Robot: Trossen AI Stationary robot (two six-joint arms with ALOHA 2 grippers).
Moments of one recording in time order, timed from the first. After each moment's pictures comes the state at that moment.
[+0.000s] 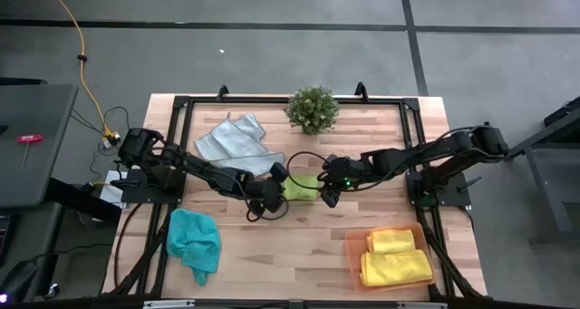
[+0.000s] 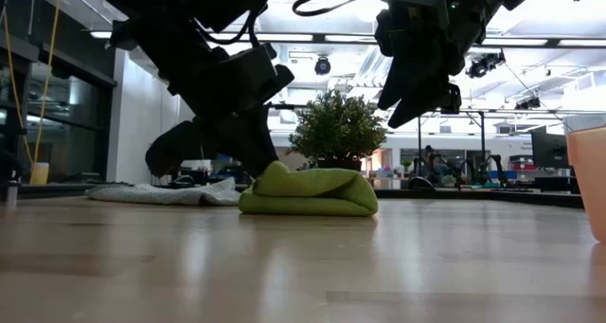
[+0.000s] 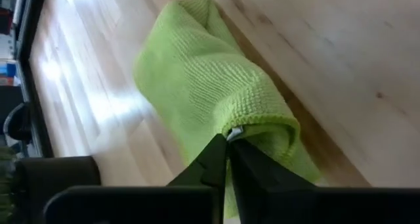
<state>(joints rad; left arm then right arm) -0.07 1.74 0.87 -0.03 -0.38 0.76 0.10 1.43 0.90 -0.36 0.08 0.69</state>
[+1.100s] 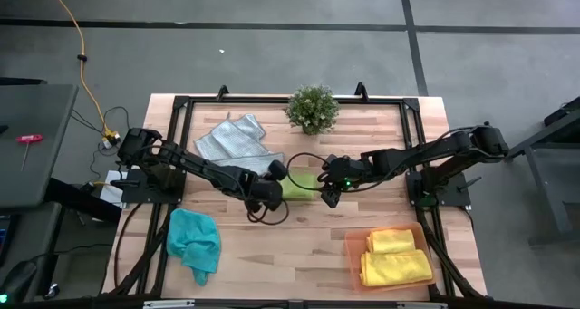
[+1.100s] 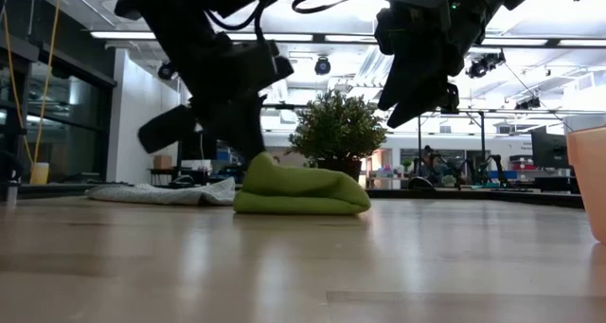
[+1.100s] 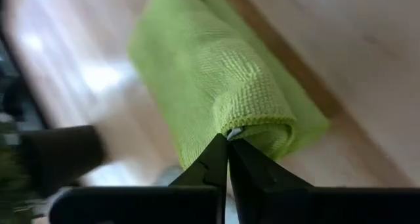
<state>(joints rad) -0.08 1.73 1.00 -0.35 -0.45 0.72 0.11 1.43 0.90 -0.36 0.09 0.65</state>
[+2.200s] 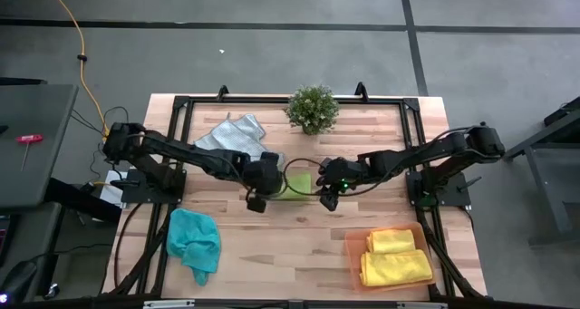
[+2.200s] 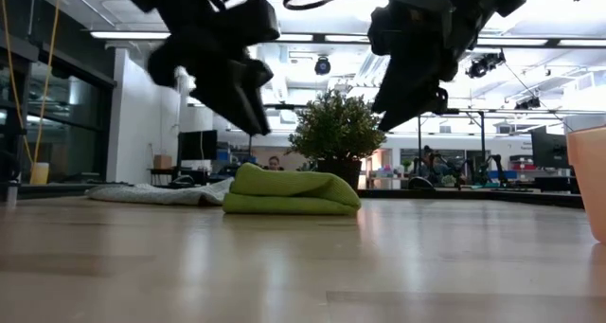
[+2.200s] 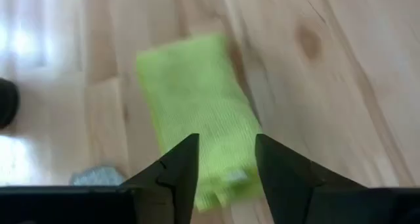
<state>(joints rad) 0.03 1.59 0.98 -0.35 -0.08 0.23 0.10 1.48 0.90 -0.29 0.04 0.56</state>
